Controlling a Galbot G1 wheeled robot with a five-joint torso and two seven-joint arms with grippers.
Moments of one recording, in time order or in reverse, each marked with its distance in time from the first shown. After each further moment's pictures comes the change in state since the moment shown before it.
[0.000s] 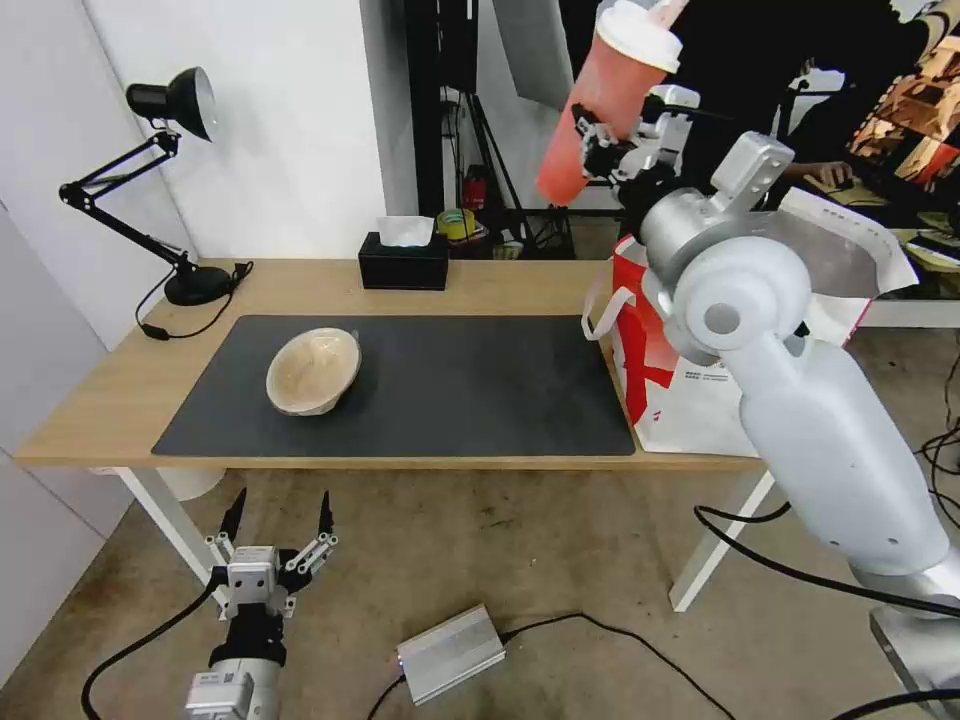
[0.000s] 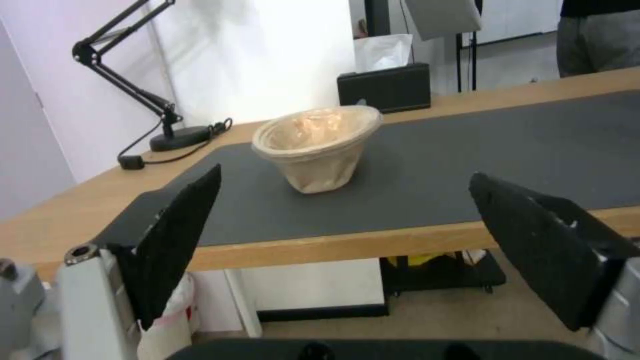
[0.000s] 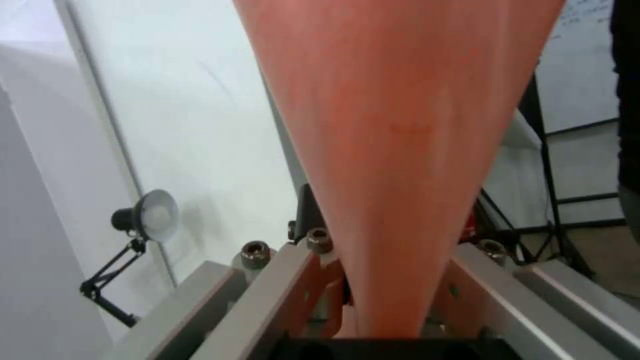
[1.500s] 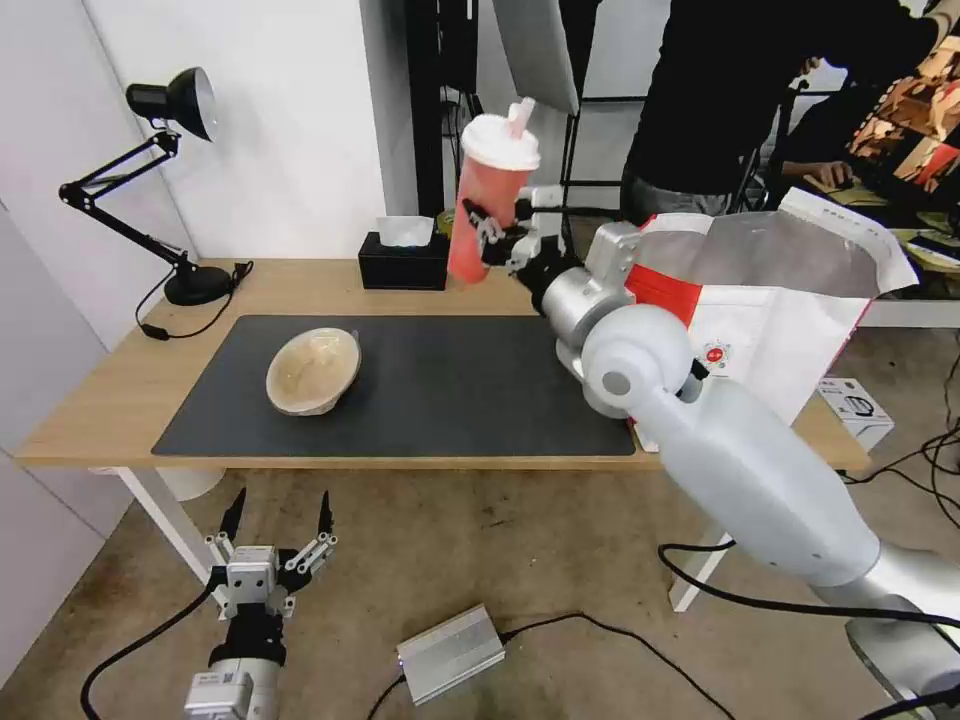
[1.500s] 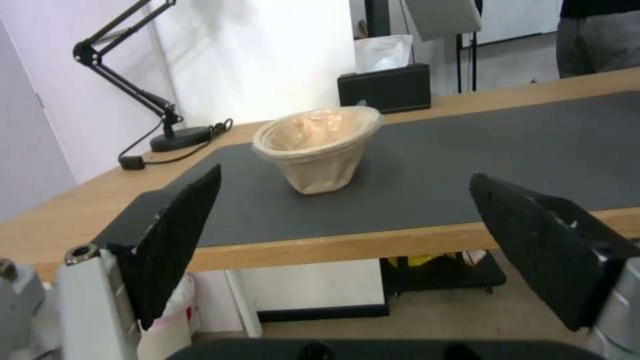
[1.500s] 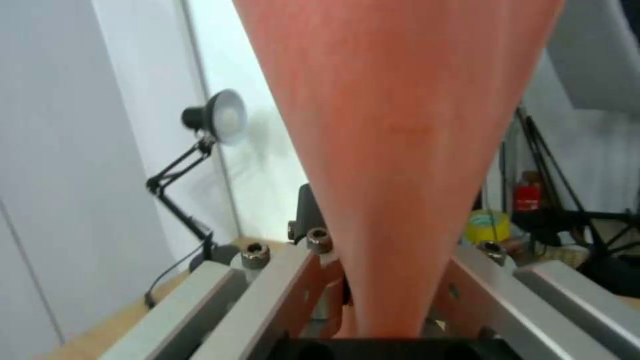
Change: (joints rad) left arm 0.002 0.000 0.000 -0.003 0.000 0.000 0.000; right arm 0.029 0.057 -0.242 -0.070 -0.100 0.038 -0.096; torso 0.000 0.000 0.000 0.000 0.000
